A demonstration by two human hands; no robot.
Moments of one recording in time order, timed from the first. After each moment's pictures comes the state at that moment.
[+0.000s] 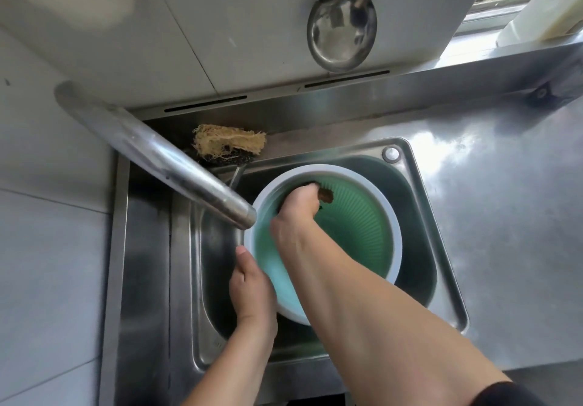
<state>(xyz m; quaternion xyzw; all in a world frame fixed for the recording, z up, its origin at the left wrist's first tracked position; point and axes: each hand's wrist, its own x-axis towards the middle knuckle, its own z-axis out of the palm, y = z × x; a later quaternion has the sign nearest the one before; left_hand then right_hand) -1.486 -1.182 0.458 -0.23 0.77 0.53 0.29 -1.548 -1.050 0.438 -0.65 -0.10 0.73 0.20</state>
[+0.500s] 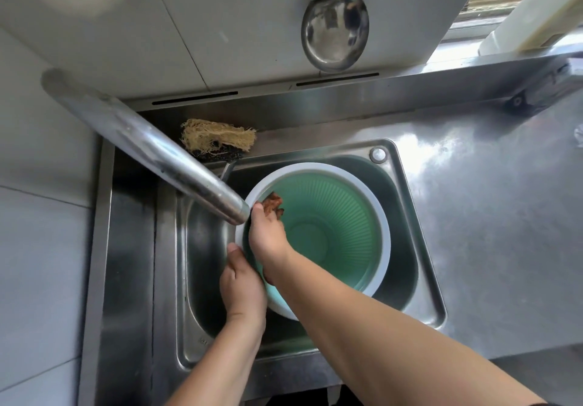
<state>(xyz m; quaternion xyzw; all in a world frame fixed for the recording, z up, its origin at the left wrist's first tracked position) -1.485 -1.181 0.453 -0.19 0.79 0.52 0.26 -1.508 -1.101 0.452 -0.54 -0.49 0.68 -0.06</state>
